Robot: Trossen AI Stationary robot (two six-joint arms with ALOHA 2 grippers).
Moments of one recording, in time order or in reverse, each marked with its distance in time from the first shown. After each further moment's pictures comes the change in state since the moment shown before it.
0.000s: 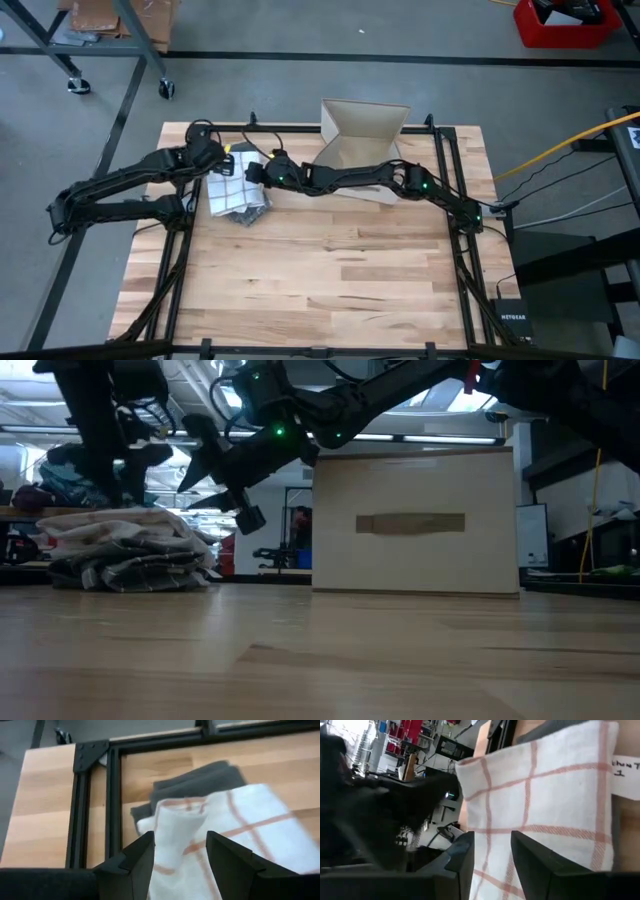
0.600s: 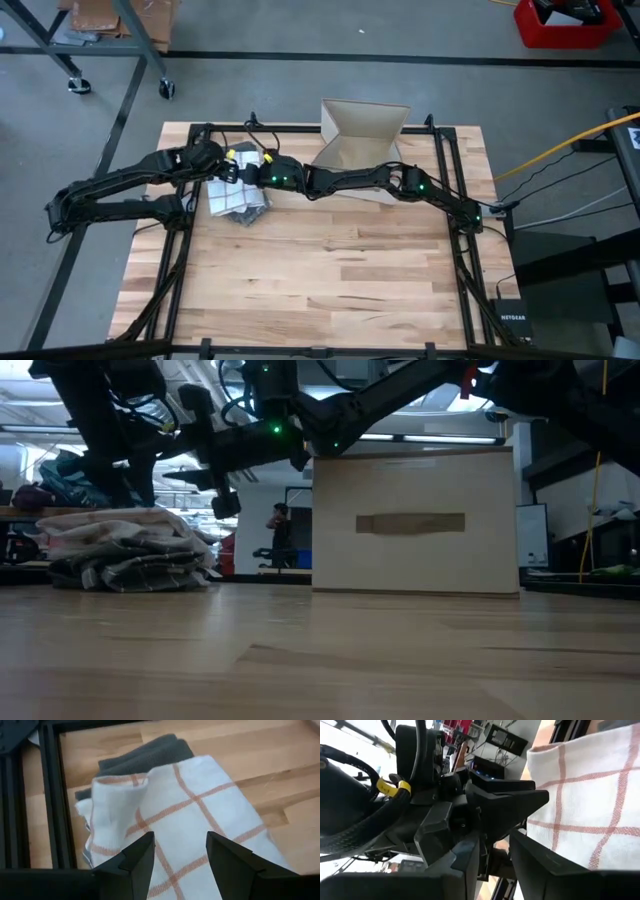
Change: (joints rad) left arm -0.028 0.007 -0.023 0.077 0.209 0.050; right arm 0.017 0.015 0.005 0.296 -0.136 -0.059
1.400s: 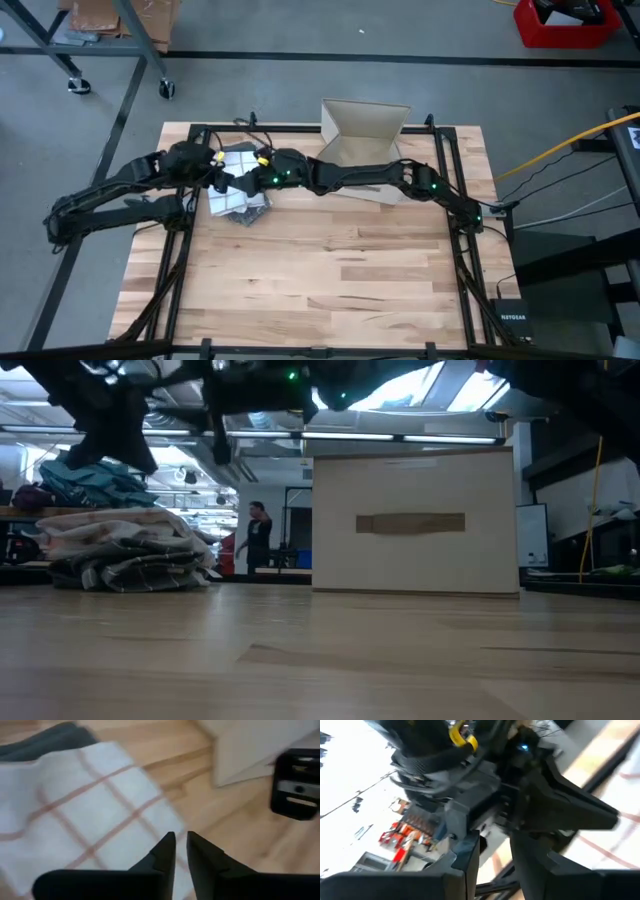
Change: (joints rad) left arm -0.003 -0.226 -0.004 0.033 0.335 0.055; right arm 0.014 -0.095 0.042 -0.133 -0.242 -0.258
